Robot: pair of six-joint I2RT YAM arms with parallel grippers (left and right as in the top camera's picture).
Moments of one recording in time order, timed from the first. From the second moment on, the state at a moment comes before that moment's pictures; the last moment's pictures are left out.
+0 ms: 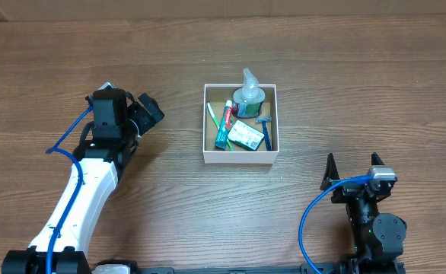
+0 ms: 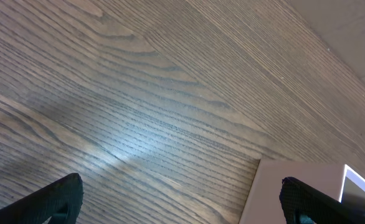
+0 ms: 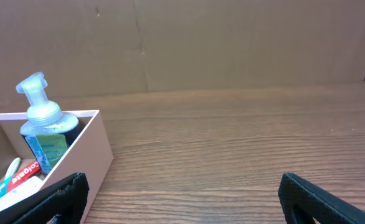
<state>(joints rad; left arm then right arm) -0.05 1.41 0.85 -0.24 0.01 -0.70 0.00 0.01 0.05 -0.13 -0.02 0.05</state>
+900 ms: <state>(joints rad) -0.11 1.22 0.85 -0.34 0.01 -0.70 0.00 0.01 0.05 -0.13 -0.02 0.04</state>
